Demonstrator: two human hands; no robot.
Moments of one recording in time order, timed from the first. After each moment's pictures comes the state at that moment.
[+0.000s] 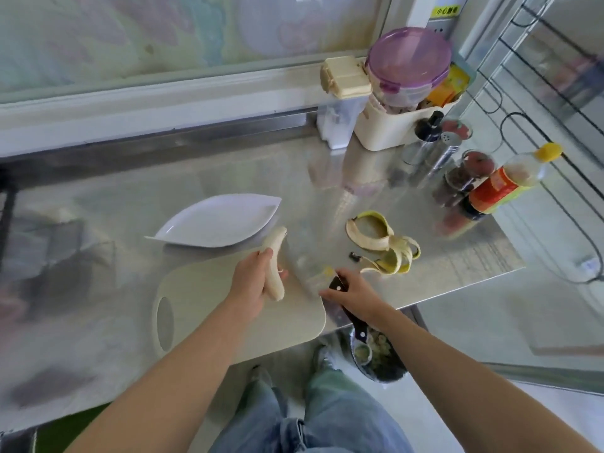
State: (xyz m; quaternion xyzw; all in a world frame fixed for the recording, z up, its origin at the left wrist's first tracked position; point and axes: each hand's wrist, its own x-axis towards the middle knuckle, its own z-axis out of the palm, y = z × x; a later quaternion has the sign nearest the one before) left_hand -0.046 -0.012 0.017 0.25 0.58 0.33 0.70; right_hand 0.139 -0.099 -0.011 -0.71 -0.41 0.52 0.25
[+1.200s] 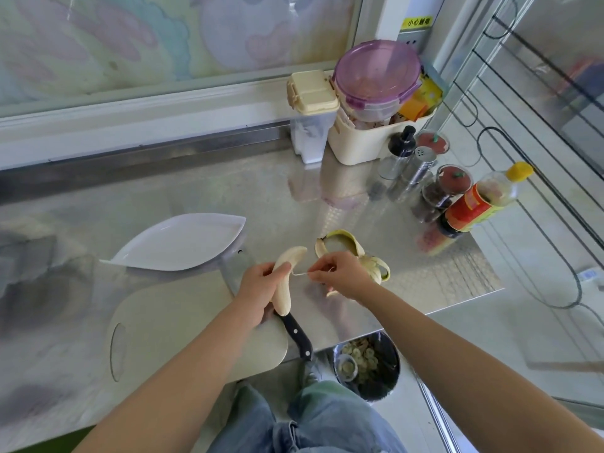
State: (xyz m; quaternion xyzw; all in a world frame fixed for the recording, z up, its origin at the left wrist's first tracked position) left_hand 0.041 -0.007 0.012 0.40 0.62 0.20 0.65; right_hand 0.215 -0.043 0.025 -0.72 -0.44 0.49 0.22
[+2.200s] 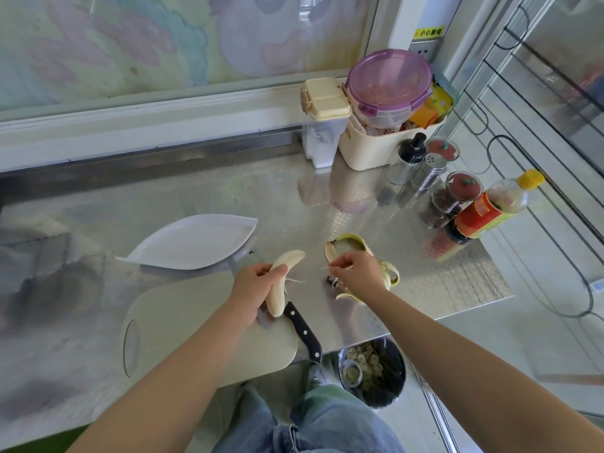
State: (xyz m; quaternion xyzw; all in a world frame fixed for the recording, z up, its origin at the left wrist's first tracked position) left_hand 0.013 0.001 0.015 0.40 0.62 0.22 0.64; right_hand 0.215 -0.040 0.008 -0.80 -0.40 0.37 0.23
